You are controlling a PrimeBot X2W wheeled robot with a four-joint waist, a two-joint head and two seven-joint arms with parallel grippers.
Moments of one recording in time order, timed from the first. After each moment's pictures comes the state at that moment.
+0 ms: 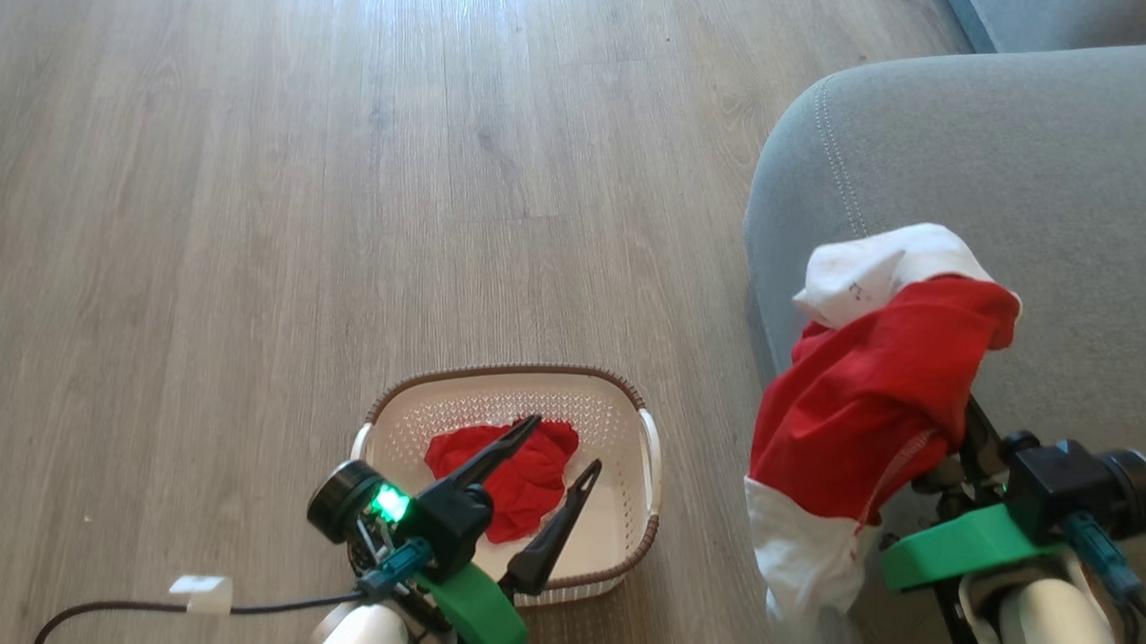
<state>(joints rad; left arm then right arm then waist) -0.14 0.10 -0.51 0.22 -0.11 -0.13 -0.26 -0.04 -0.12 0.06 0.05 0.05 0.13 -0.26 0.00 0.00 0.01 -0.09</state>
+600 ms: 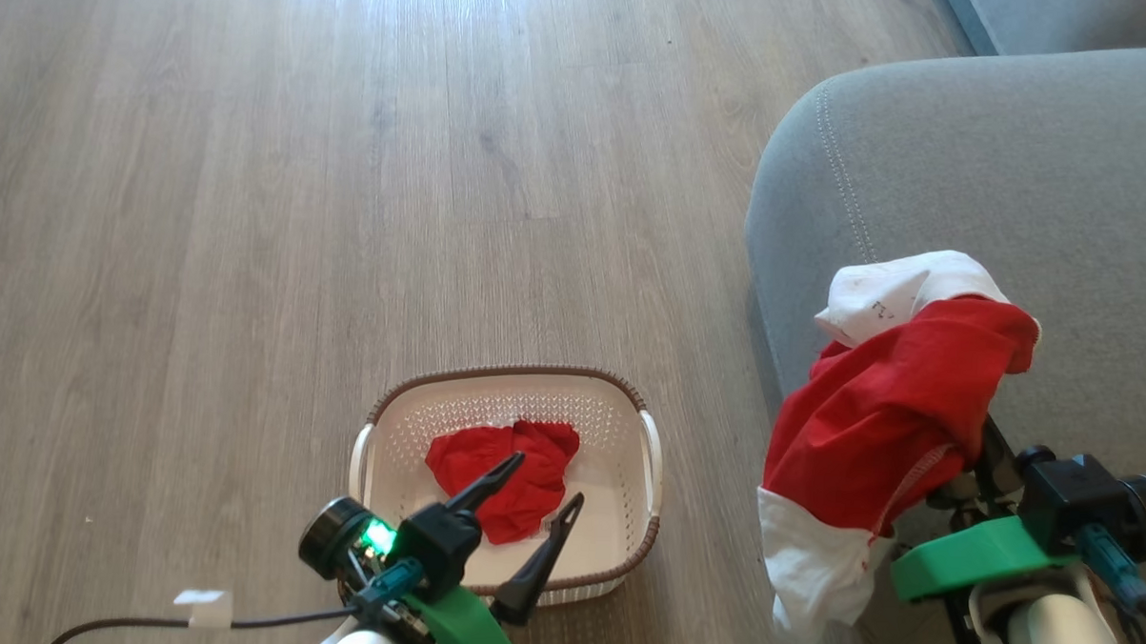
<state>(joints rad) -0.10 0.11 -0.51 0.29 -0.13 -0.13 -0.26 -0.01 -0.09 0.01 0.08 0.05 0.13 -0.26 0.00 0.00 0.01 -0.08</state>
